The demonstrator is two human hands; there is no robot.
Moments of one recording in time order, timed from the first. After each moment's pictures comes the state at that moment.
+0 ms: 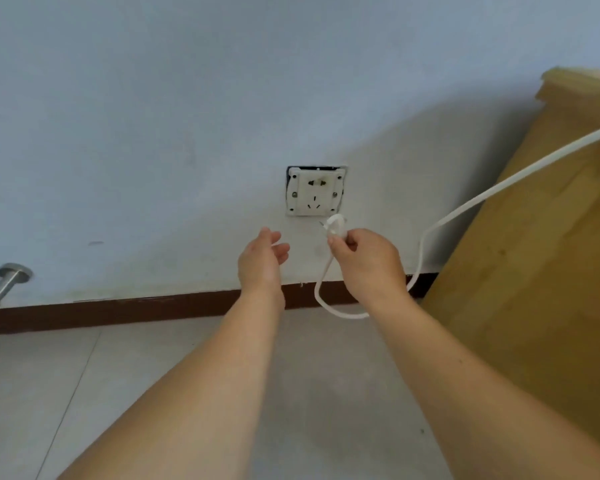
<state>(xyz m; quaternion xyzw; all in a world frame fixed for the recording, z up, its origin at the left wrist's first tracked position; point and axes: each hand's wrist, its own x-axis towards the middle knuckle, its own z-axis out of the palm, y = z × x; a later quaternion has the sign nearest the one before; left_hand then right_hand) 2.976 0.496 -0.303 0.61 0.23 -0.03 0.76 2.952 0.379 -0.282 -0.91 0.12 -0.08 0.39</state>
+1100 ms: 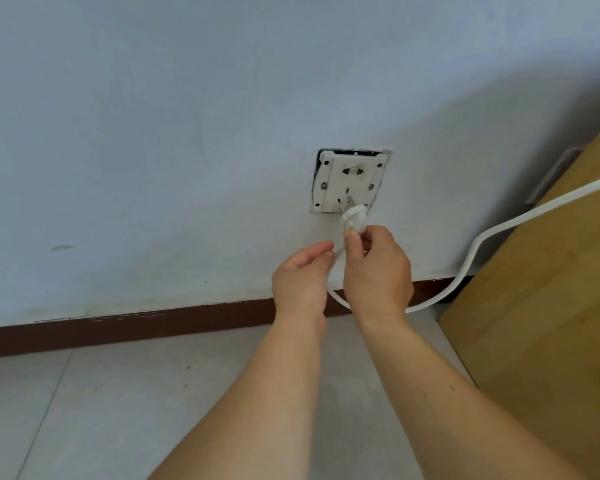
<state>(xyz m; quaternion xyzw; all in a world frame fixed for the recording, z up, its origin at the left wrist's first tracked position) 2.993 0.493 -0.337 0.57 0.16 -0.09 0.80 2.994 0.420 -0.335 -0.86 0.23 -0.22 0.40</state>
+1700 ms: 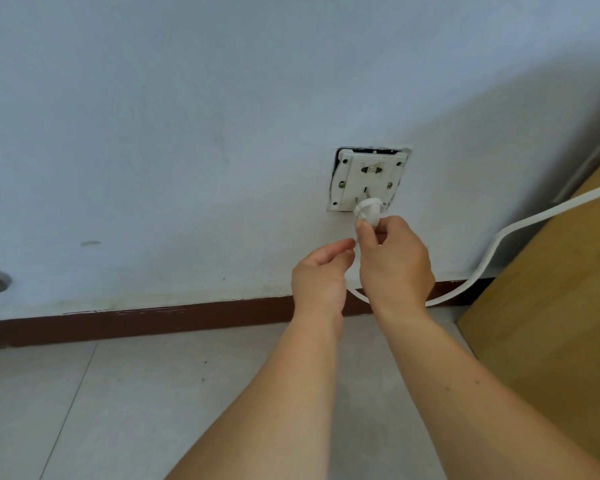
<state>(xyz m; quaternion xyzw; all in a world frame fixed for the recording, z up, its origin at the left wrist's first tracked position) 2.991 0.493 -0.335 0.58 0.14 -0.10 0.80 3.000 0.420 -0.328 -0.88 0.22 -0.22 0.36</state>
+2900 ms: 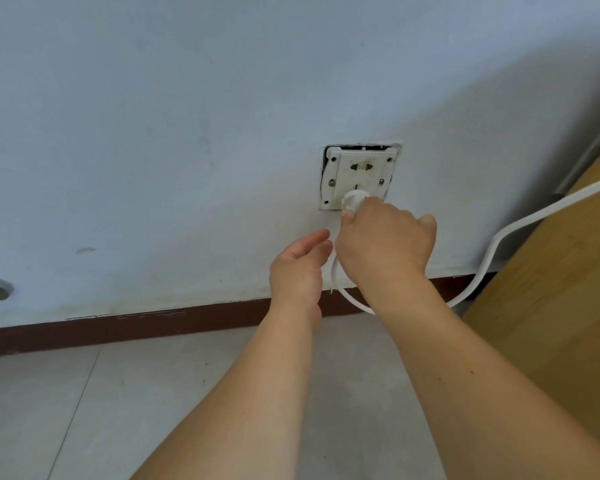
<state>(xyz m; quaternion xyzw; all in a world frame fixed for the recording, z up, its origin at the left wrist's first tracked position) 2.998 0.505 -0.329 0.58 0.16 -0.08 0.79 3.011 0.422 -0.300 -0.97 0.15 -0.17 0.06</state>
